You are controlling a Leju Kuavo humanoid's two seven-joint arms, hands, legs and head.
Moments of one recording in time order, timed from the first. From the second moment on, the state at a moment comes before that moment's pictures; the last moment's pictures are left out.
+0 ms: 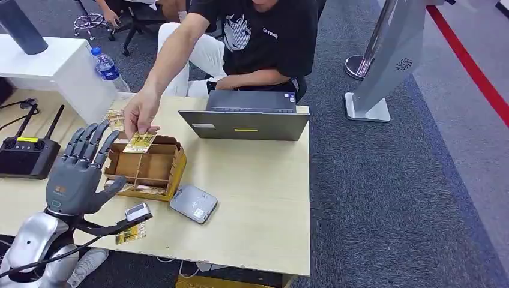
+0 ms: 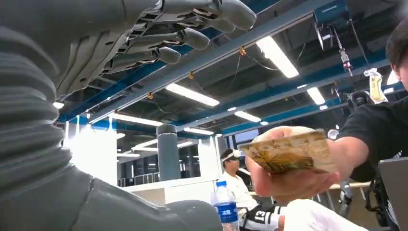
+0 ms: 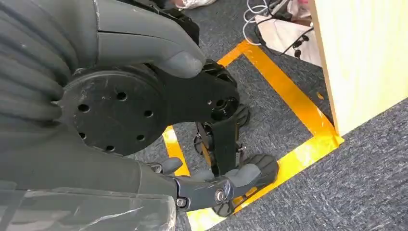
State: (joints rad) left arm -0.05 0.32 -0.11 -1.77 -1.22 0.29 -0.27; right arm 0.01 0.05 -0.34 -0.23 -0.43 -0.03 0.00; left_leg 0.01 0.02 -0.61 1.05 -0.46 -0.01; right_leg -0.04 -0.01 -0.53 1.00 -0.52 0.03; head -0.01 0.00
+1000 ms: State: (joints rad) left arm -0.03 0.20 -0.17 -1.75 -1.22 0.31 -0.29; right arm 0.00 0.06 -0.37 -0.23 -0.36 -0.02 0.01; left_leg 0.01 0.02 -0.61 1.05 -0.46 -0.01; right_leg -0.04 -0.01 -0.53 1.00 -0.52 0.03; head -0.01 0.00
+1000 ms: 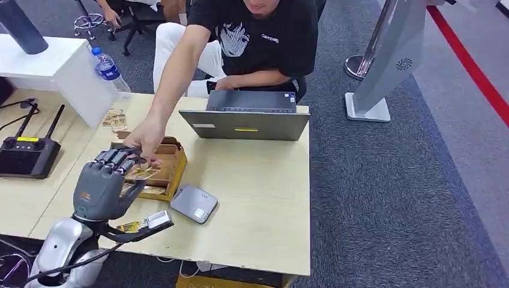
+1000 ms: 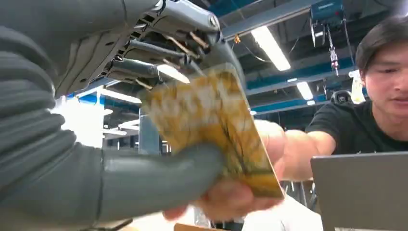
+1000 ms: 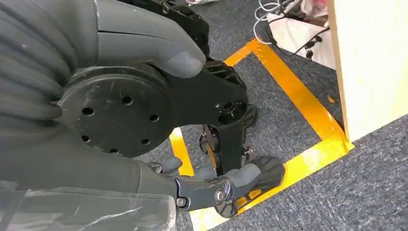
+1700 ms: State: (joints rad) left arm -0.05 0.18 -0.19 -1.60 -1.21 0.26 -0.30; right arm 0.00 0.07 -0.43 -0.24 -0.26 0.00 0.02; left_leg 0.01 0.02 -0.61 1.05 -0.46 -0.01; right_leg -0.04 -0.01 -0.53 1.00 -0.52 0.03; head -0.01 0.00
